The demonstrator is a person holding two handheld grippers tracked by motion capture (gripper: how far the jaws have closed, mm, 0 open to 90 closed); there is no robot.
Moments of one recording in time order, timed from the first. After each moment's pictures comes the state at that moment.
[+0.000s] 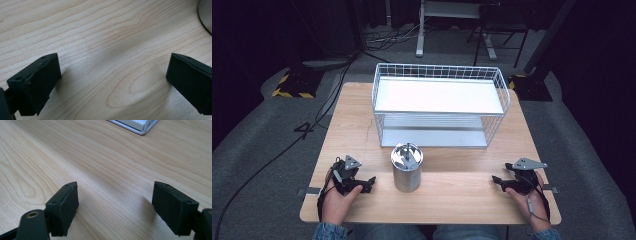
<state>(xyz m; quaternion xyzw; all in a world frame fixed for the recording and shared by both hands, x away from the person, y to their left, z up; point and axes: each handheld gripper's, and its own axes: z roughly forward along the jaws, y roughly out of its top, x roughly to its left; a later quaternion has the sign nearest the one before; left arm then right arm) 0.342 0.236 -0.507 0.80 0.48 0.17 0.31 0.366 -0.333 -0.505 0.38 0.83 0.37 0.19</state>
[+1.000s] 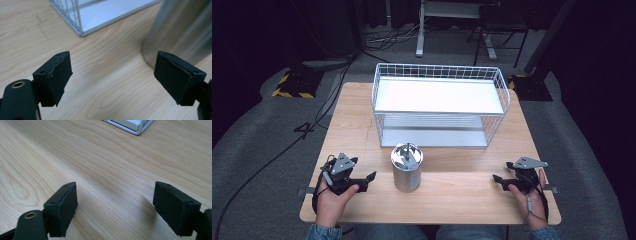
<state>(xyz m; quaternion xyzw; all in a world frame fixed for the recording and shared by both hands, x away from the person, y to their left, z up) 0.317 0.237 -0.456 0.78 0.41 0.18 0.43 0.369 -0.335 -0.504 0.38 0.83 0.36 0.19</state>
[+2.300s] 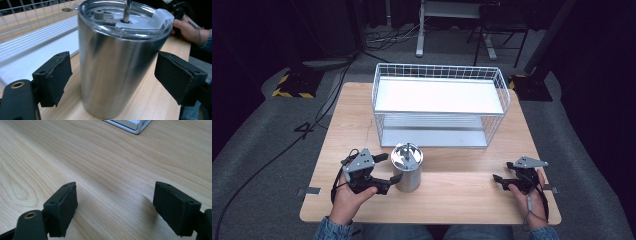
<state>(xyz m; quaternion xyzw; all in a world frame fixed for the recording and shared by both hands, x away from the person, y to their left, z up) 0.320 0.179 -0.424 0.79 0.28 0.11 0.53 0.370 -0.336 -0.505 0.39 0.82 0.37 0.19</state>
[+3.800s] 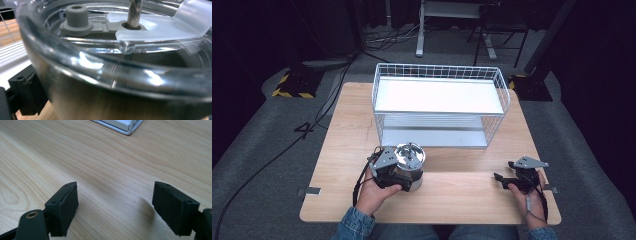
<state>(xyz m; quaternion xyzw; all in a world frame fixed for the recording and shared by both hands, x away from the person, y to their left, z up) 0.345 0.127 -0.449 0.78 0.28 0.13 0.55 0.369 -0.335 -0.504 0.41 0.81 0.36 0.21</state>
